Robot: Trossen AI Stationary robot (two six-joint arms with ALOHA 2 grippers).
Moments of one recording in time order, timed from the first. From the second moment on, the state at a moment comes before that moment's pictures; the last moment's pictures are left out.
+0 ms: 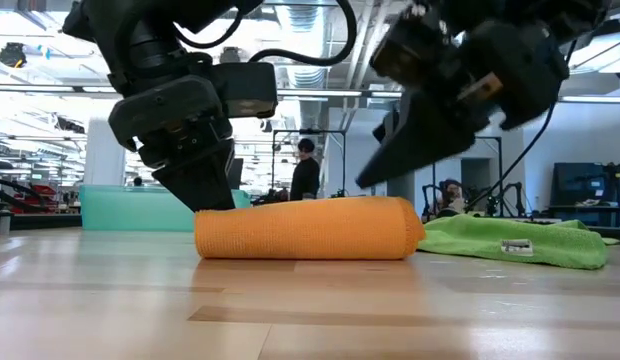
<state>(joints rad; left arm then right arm) -0.37 1.83 1.01 -0.28 -0.27 -0.54 0.30 1.74 0.79 0.24 0.02 0.09</state>
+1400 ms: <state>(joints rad) -0.34 1.64 1.09 -0.54 -0.31 -0.52 0.25 1.84 0.79 0.19 -0.09 0.16</state>
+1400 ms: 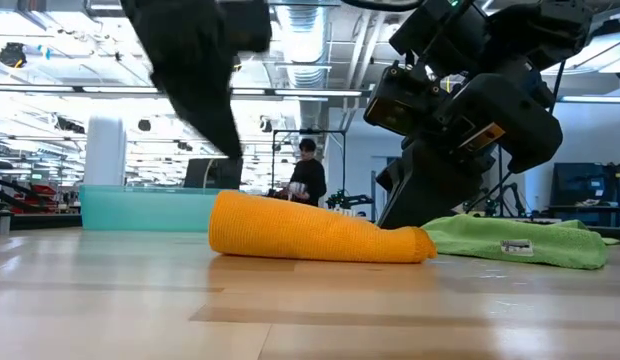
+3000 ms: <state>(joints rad) -0.39 1.91 1.10 -0.33 -0.23 -0.45 0.25 1.83 0.79 0.21 -0.10 0.20</state>
